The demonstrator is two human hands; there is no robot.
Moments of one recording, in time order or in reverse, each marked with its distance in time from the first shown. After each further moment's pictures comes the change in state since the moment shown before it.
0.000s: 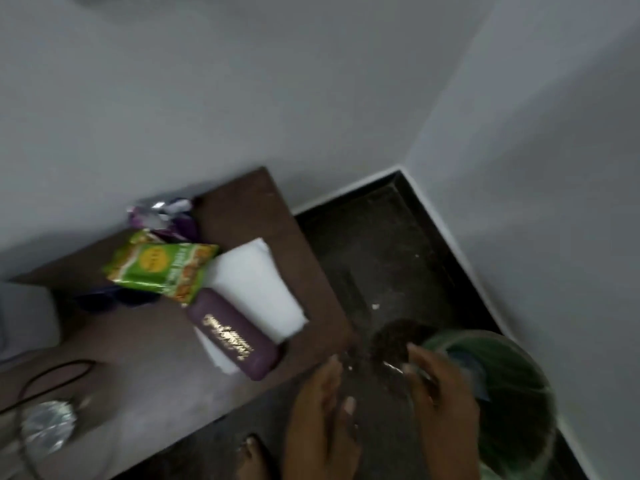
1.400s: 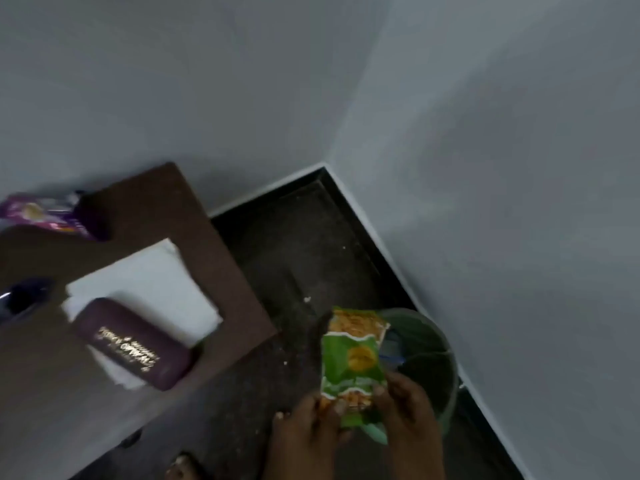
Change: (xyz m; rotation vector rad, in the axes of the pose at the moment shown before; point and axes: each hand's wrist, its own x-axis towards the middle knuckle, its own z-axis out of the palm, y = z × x) left_hand -0.032 -0.050 0.065 -0.117 -0.455 -0.618; right_hand -0.026 0.011 -0.052 0.384 0.121 0.509
